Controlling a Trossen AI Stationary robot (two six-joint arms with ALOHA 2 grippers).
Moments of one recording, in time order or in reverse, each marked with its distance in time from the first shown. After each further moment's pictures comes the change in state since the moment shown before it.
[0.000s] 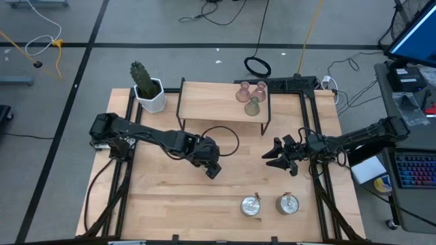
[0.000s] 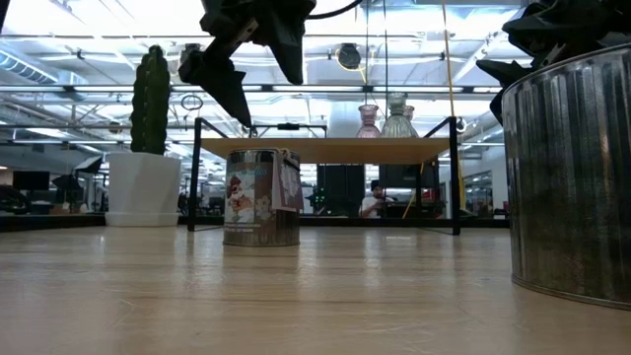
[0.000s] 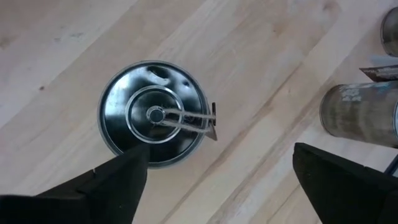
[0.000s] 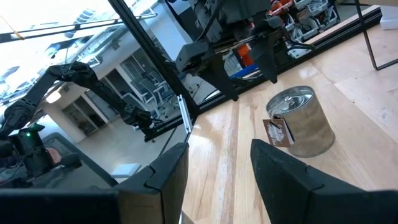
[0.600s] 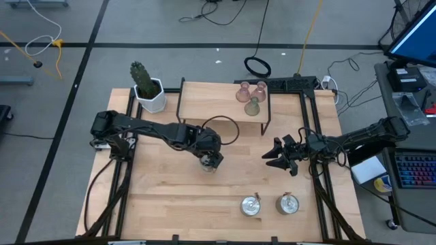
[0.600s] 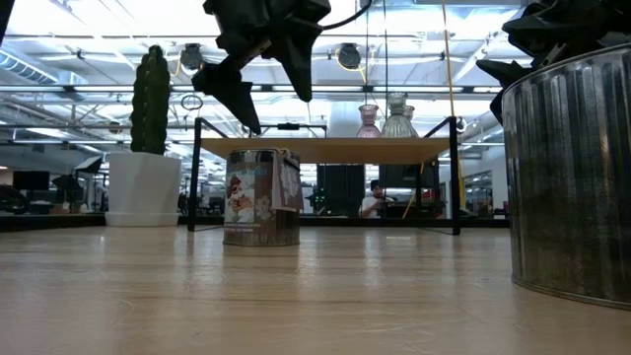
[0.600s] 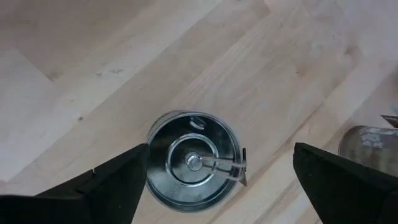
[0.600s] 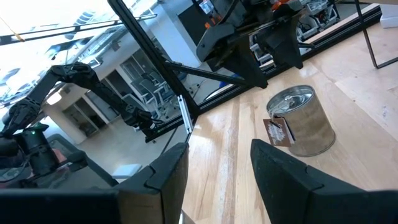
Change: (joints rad) left arm 0.083 0.000 0.000 0.004 -0.046 0.024; right arm 0.000 0.000 0.000 0.000 0.001 0.011
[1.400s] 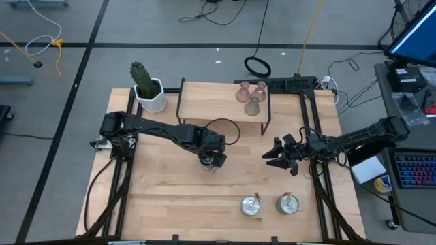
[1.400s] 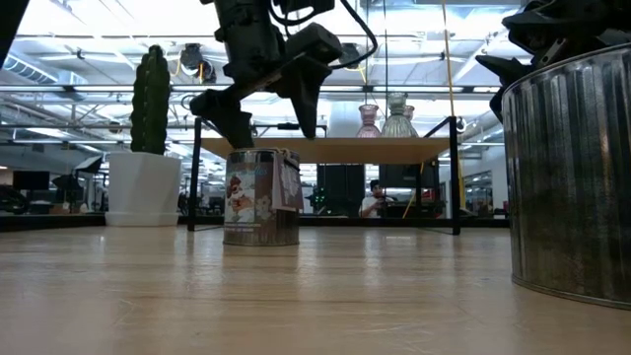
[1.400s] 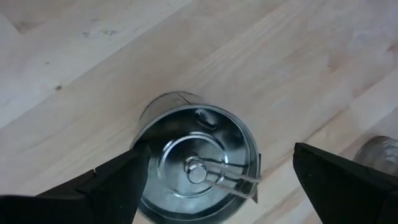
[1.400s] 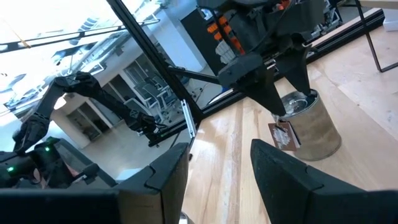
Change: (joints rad) left arm 0.037 0.095 0.001 -0.008 0.099 -0.112; right arm 0.000 -0.001 0.000 0.020 0.001 0.012
